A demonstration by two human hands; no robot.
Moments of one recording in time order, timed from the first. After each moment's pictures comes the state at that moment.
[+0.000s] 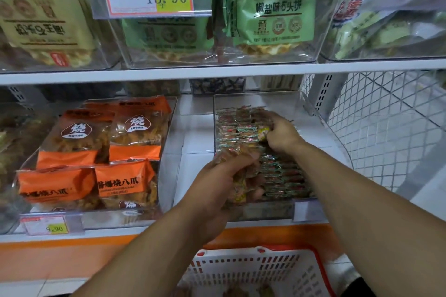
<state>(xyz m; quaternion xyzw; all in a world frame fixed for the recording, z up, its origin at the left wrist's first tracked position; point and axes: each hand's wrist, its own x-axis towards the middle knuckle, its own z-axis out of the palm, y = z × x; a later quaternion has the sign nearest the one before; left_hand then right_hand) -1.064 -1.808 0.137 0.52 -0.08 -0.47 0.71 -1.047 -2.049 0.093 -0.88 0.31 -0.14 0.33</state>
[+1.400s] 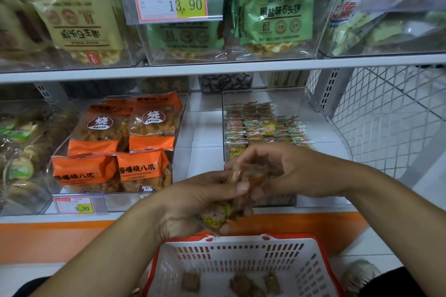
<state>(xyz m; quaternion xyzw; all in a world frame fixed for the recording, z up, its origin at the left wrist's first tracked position) -1.064 -1.742 0.164 0.49 -0.21 -0.64 0.55 -1.162 -1.945 0.172 -0.82 -0.07 0.07 0.56</state>
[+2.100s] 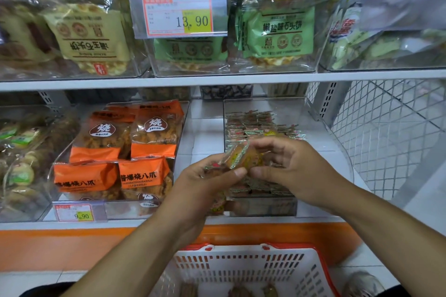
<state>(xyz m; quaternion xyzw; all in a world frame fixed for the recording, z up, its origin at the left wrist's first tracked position) -1.072 -1.751 0.159 0.57 -0.19 -0.38 0.70 -1.161 -1.940 0.160 -0.79 0.04 -0.15 0.59</state>
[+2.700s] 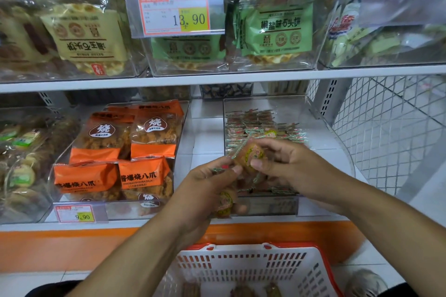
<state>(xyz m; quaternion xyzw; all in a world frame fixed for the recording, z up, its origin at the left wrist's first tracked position) -1.071 -1.757 0.153 0.55 -0.19 -0.43 0.69 -1.161 -1.941 0.160 -0.74 0.09 -0.06 0.66</state>
